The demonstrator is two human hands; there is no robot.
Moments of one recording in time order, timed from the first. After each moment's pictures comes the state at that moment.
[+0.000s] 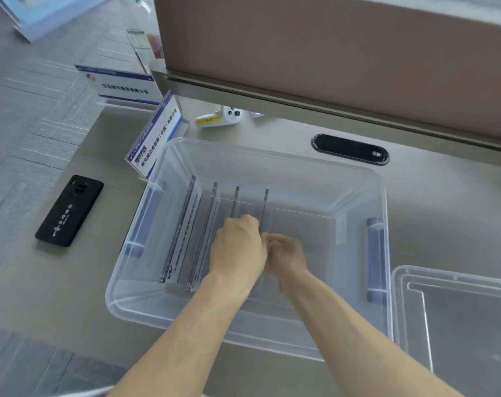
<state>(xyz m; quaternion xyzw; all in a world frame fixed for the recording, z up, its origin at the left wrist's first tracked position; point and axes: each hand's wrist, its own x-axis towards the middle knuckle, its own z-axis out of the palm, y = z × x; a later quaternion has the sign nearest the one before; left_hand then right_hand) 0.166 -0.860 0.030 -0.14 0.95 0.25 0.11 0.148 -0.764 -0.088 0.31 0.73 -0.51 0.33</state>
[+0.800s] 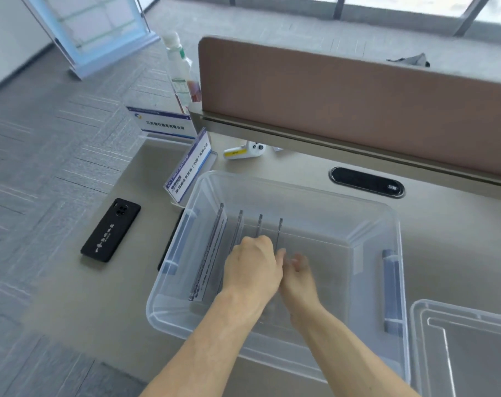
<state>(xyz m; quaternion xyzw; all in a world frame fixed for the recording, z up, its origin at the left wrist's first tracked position) 0.166 -0.873 0.072 -0.13 0.96 0.21 0.11 0.164 -0.779 -0.020 0.25 0.75 -0.57 0.24</state>
